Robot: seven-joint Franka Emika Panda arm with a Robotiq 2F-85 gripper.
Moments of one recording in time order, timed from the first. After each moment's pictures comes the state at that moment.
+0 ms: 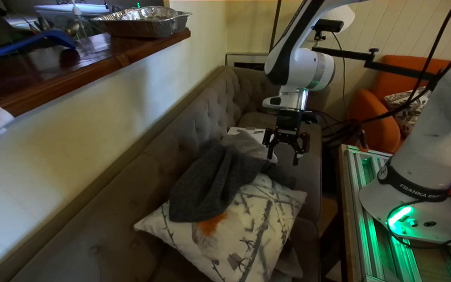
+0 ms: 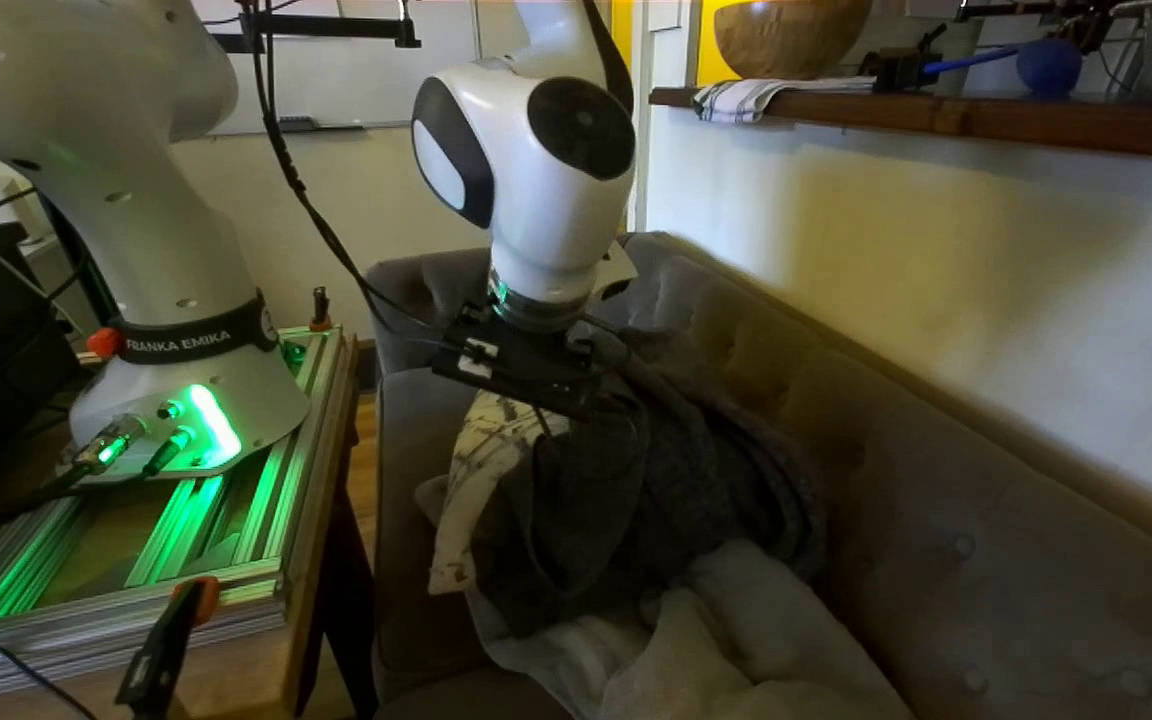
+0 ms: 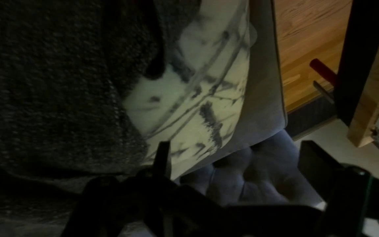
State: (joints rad) arm -0.25 0.12 -0.17 -2.72 0.75 2.34 -2.20
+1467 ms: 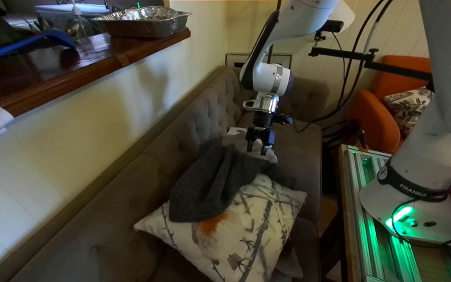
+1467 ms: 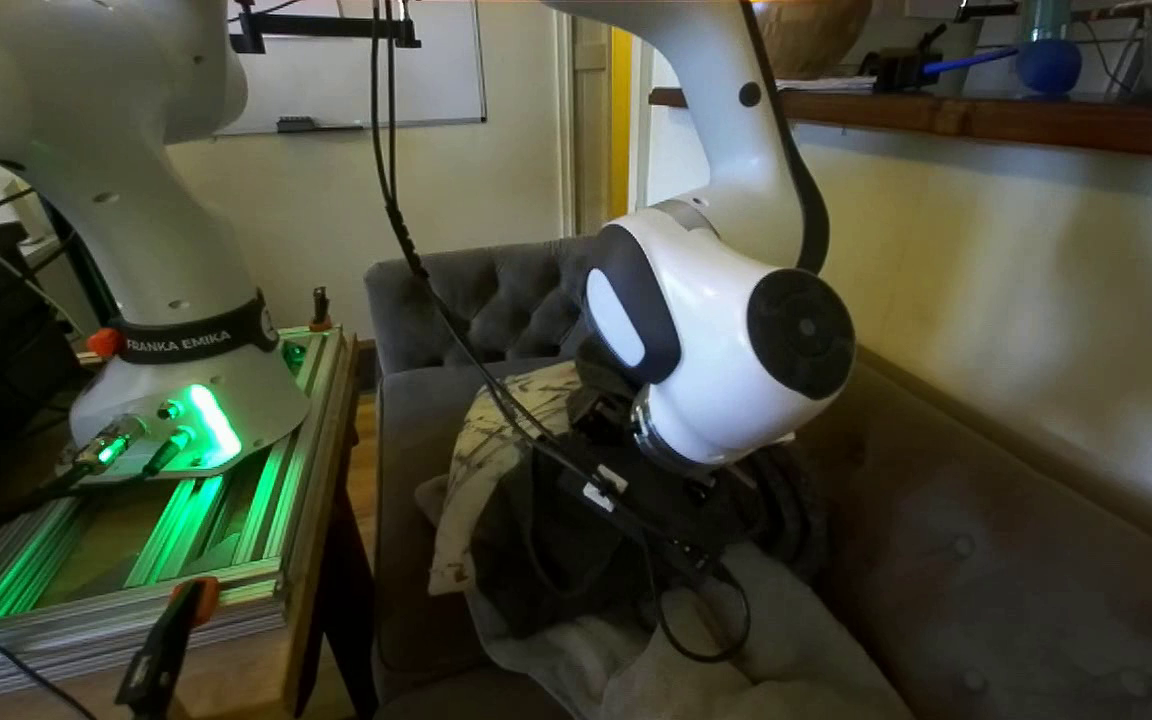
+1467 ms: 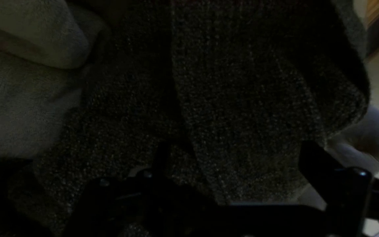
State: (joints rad) arm -0.37 0.63 -0.20 -2.19 0.81 2.17 -2.02
